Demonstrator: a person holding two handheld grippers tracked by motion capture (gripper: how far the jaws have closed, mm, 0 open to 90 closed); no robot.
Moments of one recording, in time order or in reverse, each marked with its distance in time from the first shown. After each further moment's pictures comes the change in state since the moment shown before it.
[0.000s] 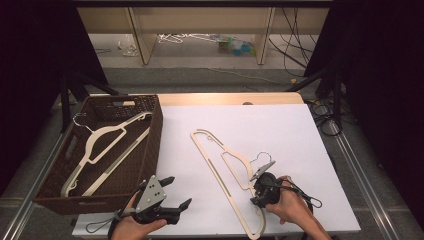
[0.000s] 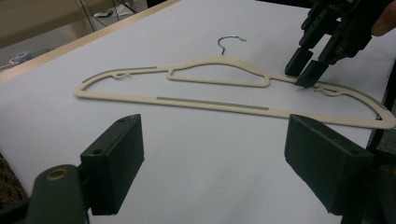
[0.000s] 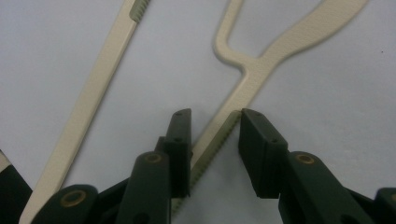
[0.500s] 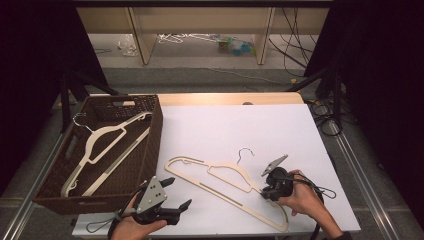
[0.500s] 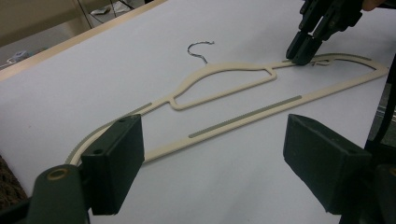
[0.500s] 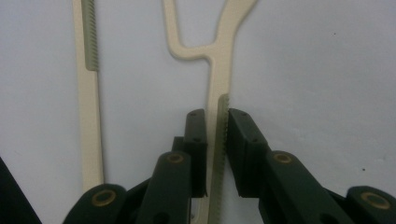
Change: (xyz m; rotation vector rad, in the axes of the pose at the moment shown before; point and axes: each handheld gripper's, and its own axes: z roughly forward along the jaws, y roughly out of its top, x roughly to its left) left arm -0.001 -0.001 0.001 0.020 -0.005 0.023; right arm -0.034 -0.014 -0.006 -0.018 0.053 -0.020
